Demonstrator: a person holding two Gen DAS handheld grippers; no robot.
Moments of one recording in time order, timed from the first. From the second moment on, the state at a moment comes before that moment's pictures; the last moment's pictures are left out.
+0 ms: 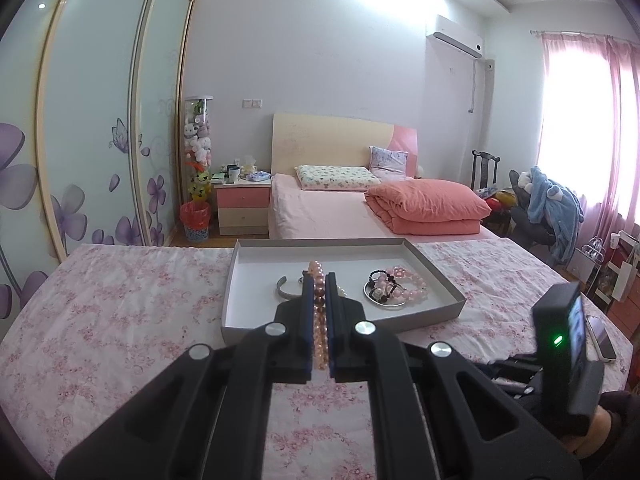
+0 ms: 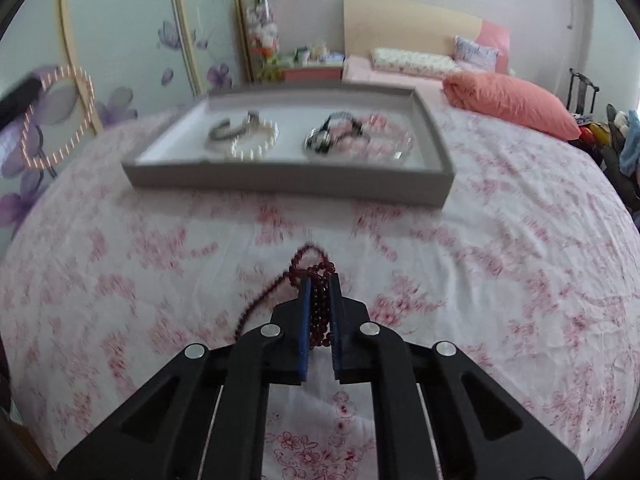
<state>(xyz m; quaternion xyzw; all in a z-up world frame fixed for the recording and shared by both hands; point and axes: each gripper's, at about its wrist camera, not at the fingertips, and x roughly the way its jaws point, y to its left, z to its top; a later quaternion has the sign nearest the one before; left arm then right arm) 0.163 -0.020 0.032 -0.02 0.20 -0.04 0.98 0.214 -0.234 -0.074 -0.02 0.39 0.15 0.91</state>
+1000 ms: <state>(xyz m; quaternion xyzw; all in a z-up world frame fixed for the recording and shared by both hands) 0.162 -0.038 0.042 -0.02 0.19 -0.06 0.98 0.170 -0.244 0.046 0.02 0.15 0.13 0.98</state>
